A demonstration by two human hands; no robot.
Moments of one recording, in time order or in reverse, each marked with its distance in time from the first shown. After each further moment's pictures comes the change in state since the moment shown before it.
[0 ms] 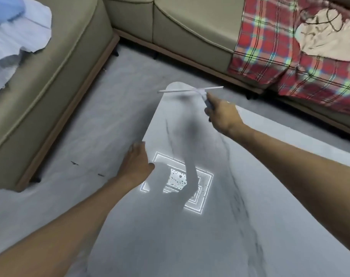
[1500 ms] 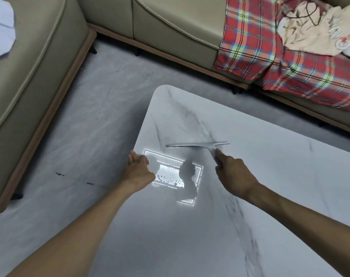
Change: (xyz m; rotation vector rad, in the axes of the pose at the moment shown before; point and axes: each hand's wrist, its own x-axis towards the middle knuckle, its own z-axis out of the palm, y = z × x) left_hand 0.042 0.005 0.011 -0.003 -0.221 -0.015; right_hand -0.101 0.036 0.012 -0.152 -0.276 0.243
